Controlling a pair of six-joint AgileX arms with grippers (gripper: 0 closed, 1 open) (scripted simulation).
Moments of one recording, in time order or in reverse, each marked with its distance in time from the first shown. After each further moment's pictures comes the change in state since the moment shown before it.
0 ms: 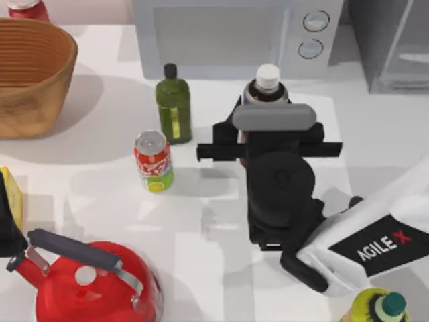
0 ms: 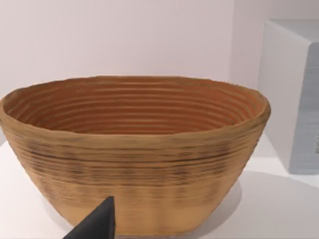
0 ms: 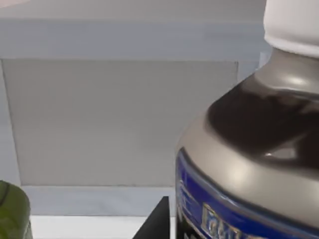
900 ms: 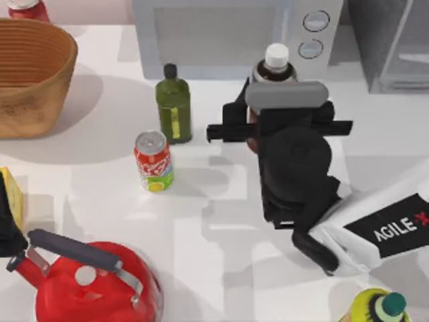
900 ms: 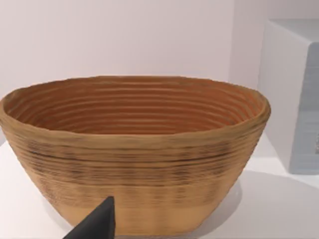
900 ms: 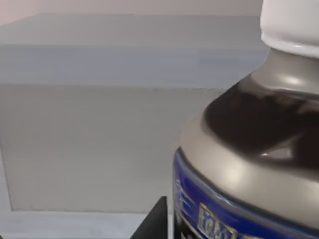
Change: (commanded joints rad) left arm 0.000 0.000 0.000 0.000 0.000 0.000; right arm -0.068 -0.044 0.012 -0.046 -0.091 -0.005
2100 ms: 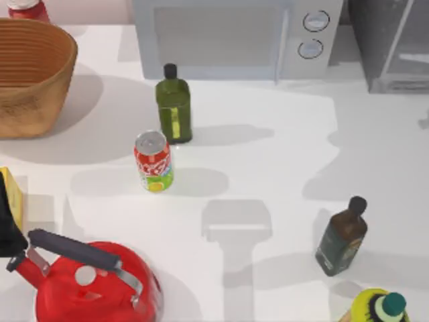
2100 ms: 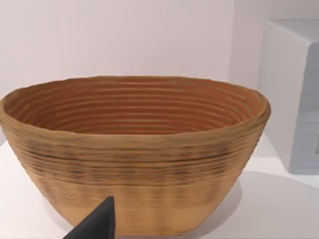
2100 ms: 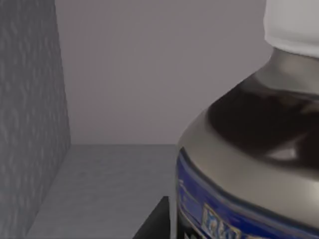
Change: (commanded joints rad) left arm 0.000 0.000 0.000 0.000 0.000 0.000; right arm -1.115 -0.328 -0.150 -0.182 -1.095 0.017
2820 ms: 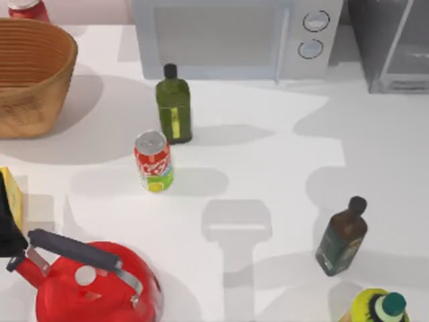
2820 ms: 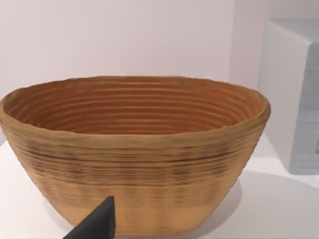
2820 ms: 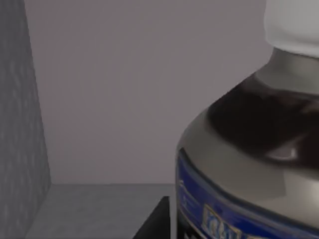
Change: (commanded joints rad) left arm 0.000 0.000 0.000 0.000 0.000 0.000; right arm 0.053 0.262 0.386 -0.124 0.060 -0.003
